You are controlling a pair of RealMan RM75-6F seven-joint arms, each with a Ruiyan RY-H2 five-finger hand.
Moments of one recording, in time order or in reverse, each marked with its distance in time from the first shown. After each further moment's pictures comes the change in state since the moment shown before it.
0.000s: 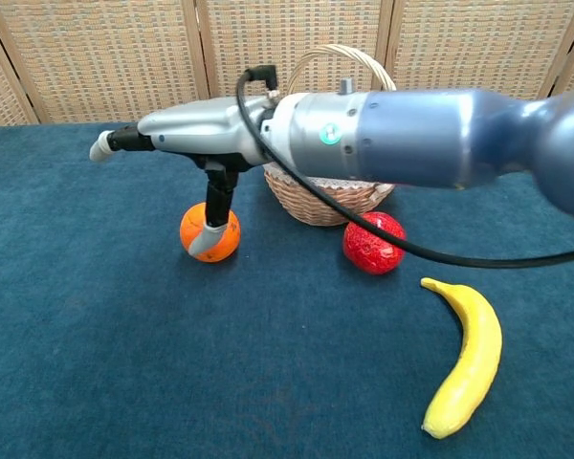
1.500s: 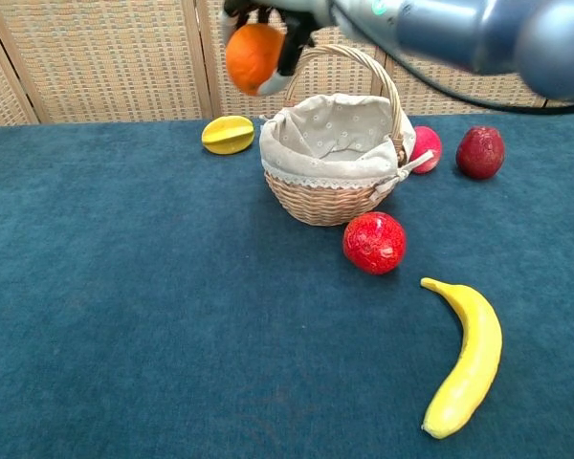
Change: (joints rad) left arm -0.024 -0.004 -0.006 0.013 -0.039 -0.057 -0.002; right arm 0.045 0.151 -0.018 0.139 0.290 0.240 -0.142
